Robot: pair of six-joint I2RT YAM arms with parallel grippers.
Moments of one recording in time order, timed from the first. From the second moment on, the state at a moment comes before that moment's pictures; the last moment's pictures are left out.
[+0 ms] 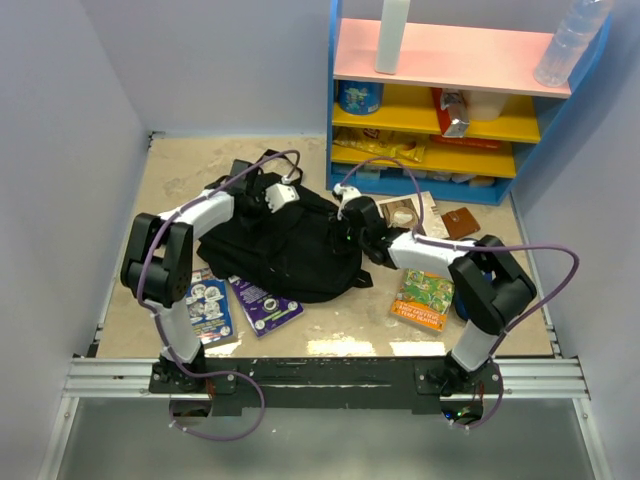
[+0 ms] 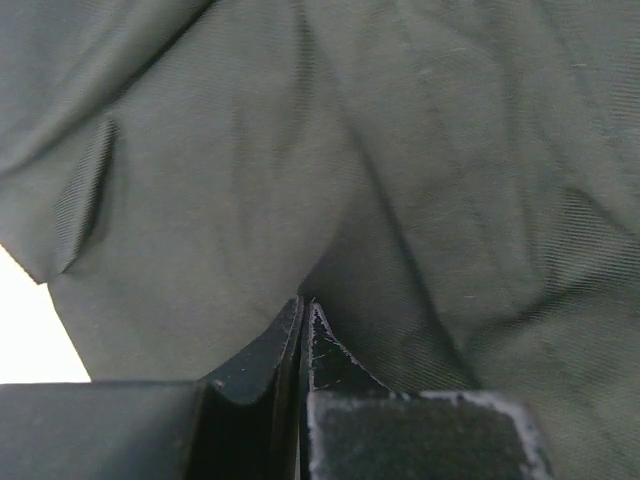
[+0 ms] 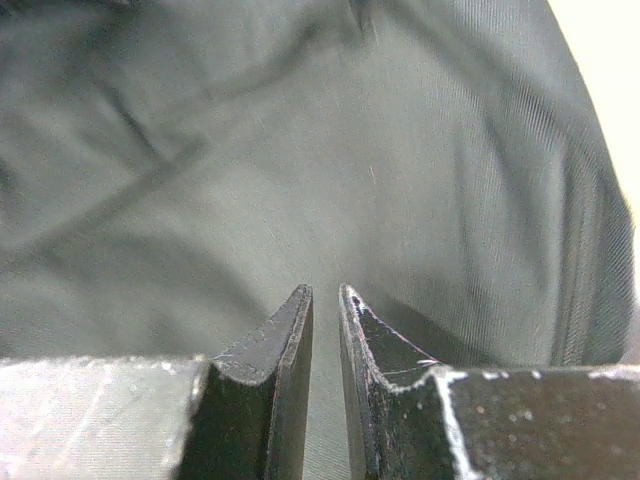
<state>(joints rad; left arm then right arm) -0.27 1.85 1.25 -0.42 0.17 0.82 0.67 1.71 0.98 0.11 -0.06 0.39</state>
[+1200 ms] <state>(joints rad) -0.40 1.85 1.21 -0.45 0.31 0.58 0.67 1.76 0.81 0.35 -0.07 0.48</state>
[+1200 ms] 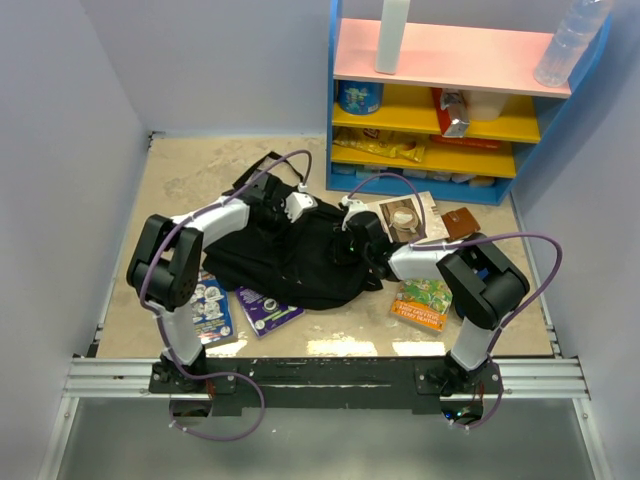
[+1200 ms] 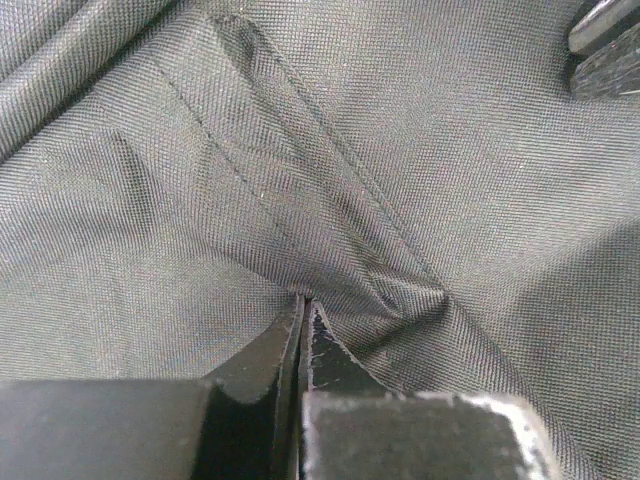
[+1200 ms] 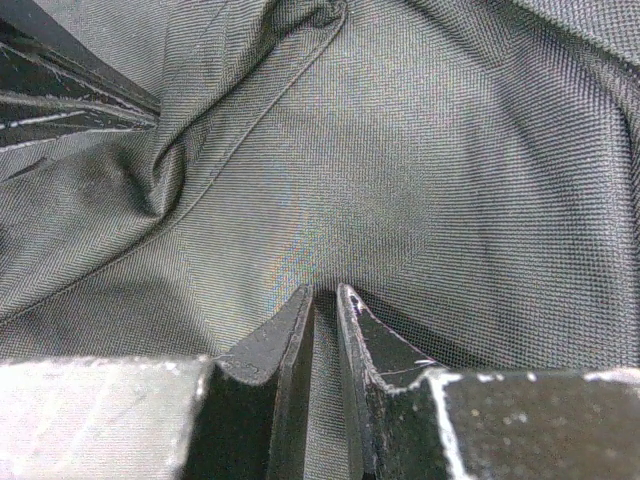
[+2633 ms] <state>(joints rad) -0.41 1.86 1.24 -0.45 0.23 0.52 0.69 1.81 0.74 0.56 -0.05 0.55</state>
